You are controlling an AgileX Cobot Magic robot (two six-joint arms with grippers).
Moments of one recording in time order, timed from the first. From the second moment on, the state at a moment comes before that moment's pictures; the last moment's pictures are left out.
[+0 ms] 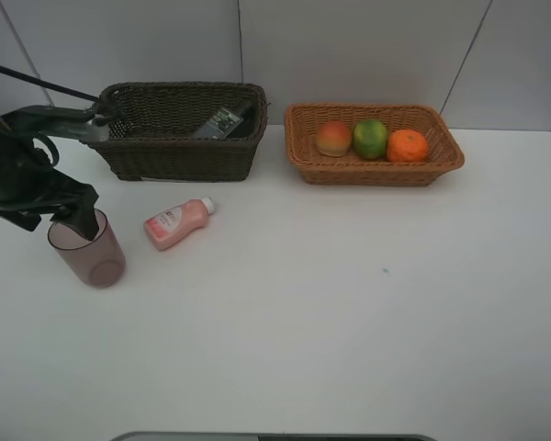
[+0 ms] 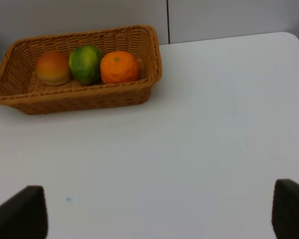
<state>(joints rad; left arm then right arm) -0.11 1.66 -0.87 -0.06 0.63 0.17 -0.02 -0.01 -0.53 -0.06 1.06 0.07</state>
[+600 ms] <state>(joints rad) -0.11 1.74 -0.87 -0.06 0.55 0.18 -0.02 -0.01 -0.53 -0.06 1.06 0.07</state>
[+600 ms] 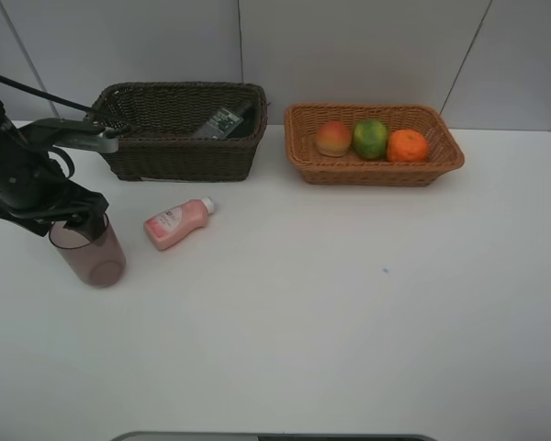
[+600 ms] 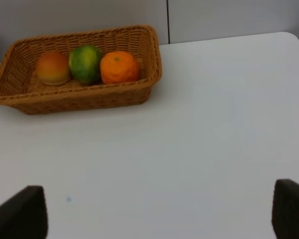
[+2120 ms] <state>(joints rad) -0.11 1.78 -0.87 -0.06 0.49 0.18 -0.02 -0.01 -0.53 -0.06 1.06 0.07</state>
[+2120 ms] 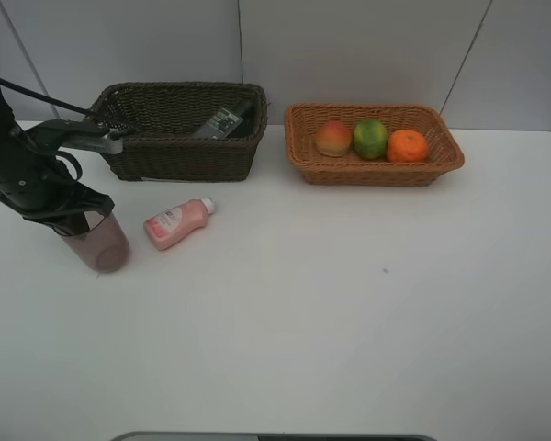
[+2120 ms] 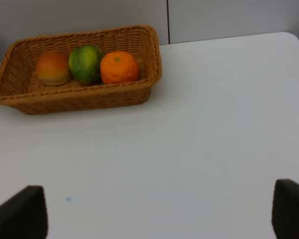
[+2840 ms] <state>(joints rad) -0.11 1.76 -0.87 -0.01 0.54 0.18 -0.02 -0.01 -0.53 -0.06 1.06 0.07</state>
